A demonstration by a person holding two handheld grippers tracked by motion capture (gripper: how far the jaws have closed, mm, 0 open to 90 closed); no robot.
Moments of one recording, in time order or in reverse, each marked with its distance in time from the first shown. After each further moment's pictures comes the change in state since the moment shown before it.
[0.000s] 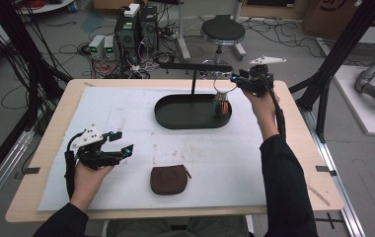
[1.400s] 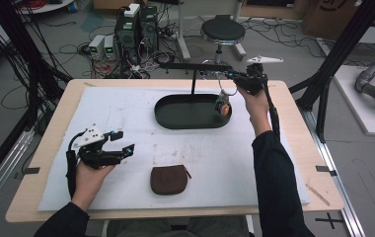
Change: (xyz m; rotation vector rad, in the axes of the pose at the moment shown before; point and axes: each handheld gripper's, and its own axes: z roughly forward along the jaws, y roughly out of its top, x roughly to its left) left arm -0.001 0.001 0.003 0.001 -0.008 0.001; right arm -0.002 -0.003 0.026 -0.059 0.124 0.120
